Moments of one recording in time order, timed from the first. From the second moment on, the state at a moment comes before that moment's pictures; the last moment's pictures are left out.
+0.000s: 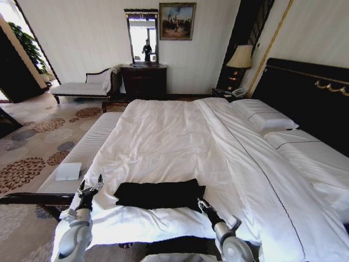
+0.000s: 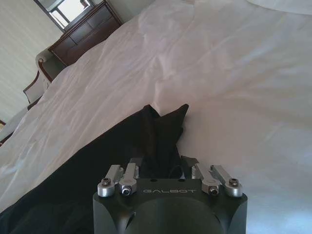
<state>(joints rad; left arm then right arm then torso) 1.53 -1.32 -0.81 -1.76 -0.61 -0.18 0.05 -1.65 1.06 0.29 1.93 1.05 0.06 0.22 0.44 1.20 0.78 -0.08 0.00</state>
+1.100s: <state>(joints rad) 1.56 -1.31 -0.83 -1.74 -0.60 -0.22 0.04 -1.75 0.99 0.33 1.99 0.98 0.08 0.19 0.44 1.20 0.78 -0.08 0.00</state>
